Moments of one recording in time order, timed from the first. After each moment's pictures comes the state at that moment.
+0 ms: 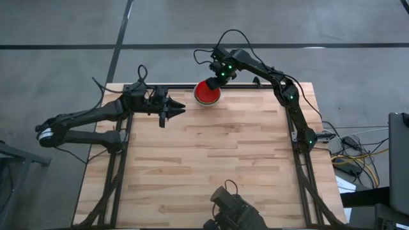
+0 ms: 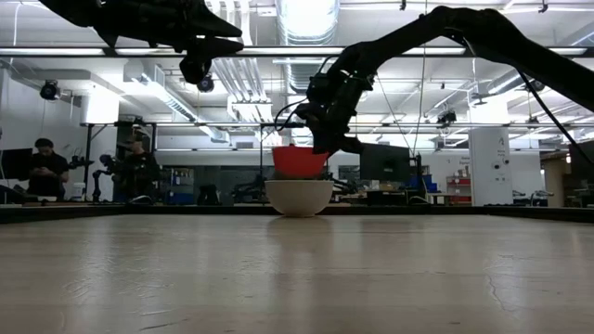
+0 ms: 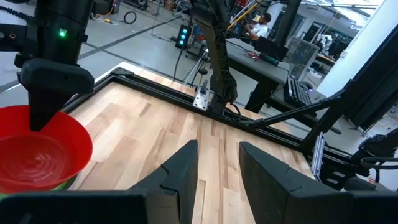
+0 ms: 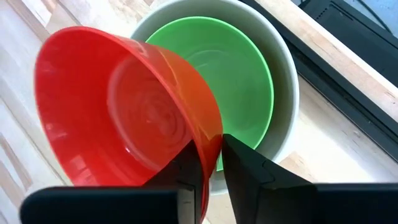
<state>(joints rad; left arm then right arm) 0.44 0.95 0.71 0.11 0.40 -0.29 -0.70 2.30 2.19 -1.12 -0.34 0.23</state>
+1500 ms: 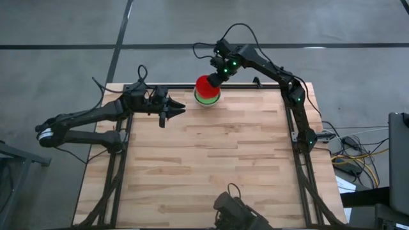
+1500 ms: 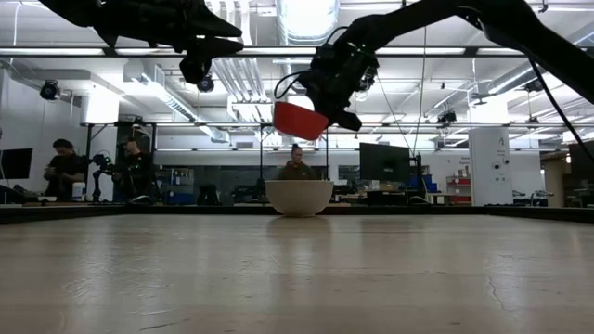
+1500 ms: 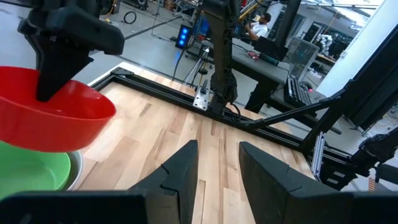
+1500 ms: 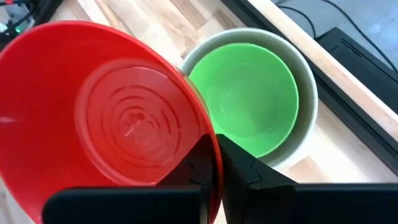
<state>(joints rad) 0.44 0.94 0.71 0.11 0.40 -0.29 -0.68 2.18 2.19 -1.12 -0.37 0.20</state>
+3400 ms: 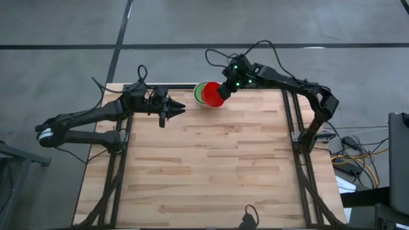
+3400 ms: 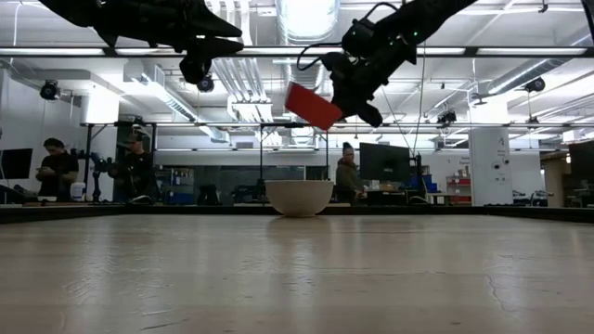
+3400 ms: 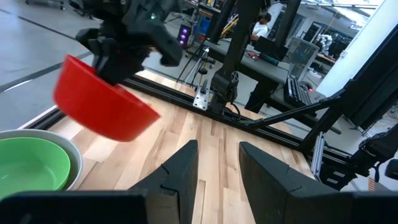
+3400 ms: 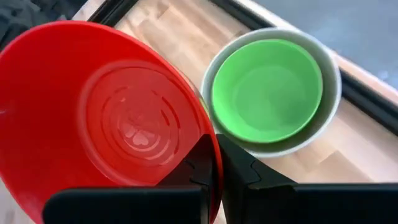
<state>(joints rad) 0.44 0.94 0.71 0.11 0.40 -0.29 -0.61 1.72 1.44 -0.52 -0.32 0.34</state>
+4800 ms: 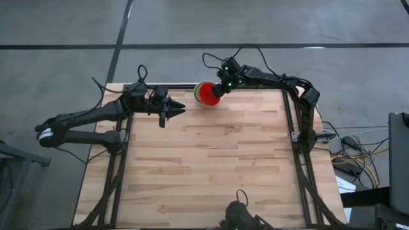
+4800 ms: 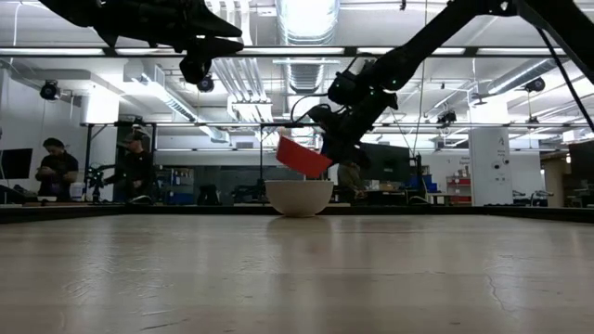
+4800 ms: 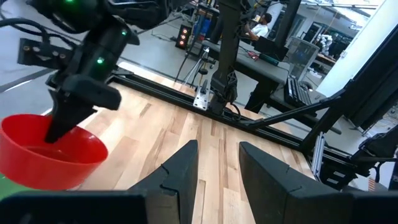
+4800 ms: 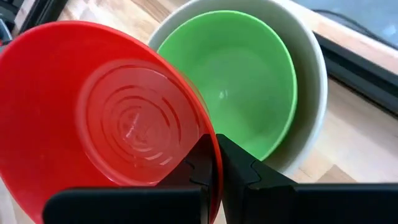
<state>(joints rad) 0.44 0.94 0.71 0.11 0.40 -0.29 -0.69 1.98 1.48 -0.41 -0.38 0.40</state>
